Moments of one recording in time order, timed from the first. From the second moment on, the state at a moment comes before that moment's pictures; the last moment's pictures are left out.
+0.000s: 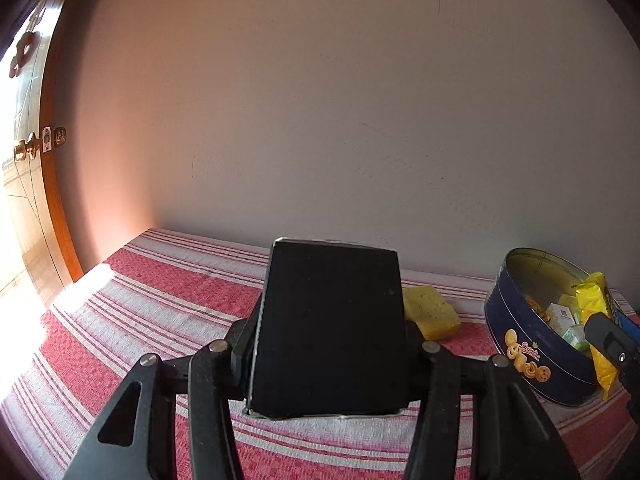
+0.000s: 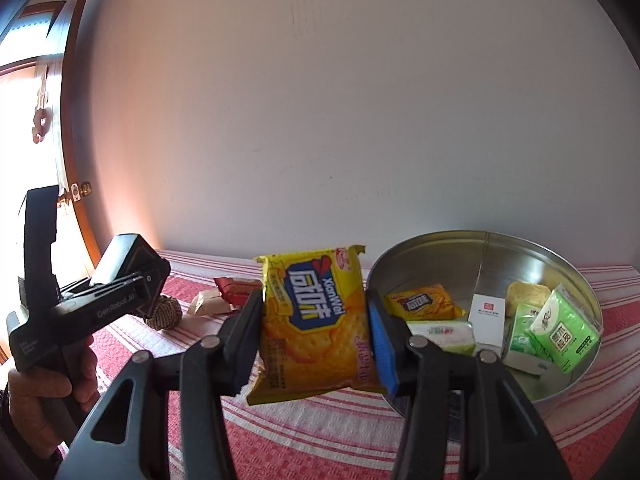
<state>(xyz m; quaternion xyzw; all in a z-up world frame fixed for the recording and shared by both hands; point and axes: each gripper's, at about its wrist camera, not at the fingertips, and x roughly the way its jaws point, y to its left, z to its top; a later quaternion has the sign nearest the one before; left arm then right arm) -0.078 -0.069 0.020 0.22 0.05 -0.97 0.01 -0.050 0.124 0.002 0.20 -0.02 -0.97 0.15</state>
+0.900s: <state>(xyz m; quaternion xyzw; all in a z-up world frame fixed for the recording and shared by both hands) -0.050 0.026 -0.001 0.24 0.04 -0.97 -0.01 -0.038 0.192 0.007 0.21 -0.02 -0.97 0.11</state>
